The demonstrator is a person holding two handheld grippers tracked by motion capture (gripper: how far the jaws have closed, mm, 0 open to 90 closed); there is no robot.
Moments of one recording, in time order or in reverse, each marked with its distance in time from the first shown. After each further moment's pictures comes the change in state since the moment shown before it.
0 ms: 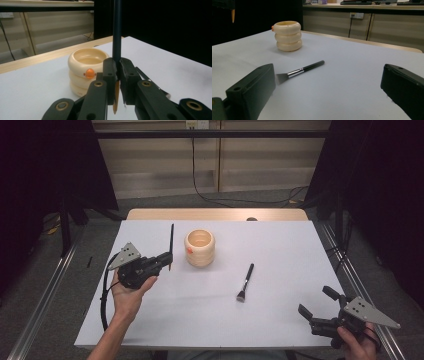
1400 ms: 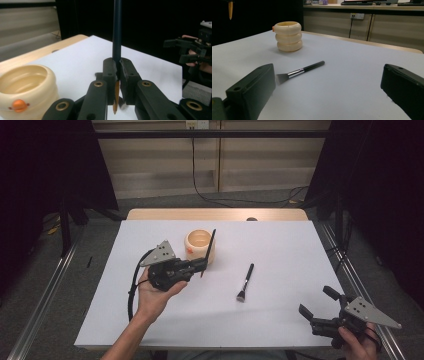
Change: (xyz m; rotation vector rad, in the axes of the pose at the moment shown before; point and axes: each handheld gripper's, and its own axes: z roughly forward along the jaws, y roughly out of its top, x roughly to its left) left arm -0.061 0.028 0.042 0.069 -0.240 0.043; right arm -0.001 0.000 -0.001 -0.004 0.004 -0.002
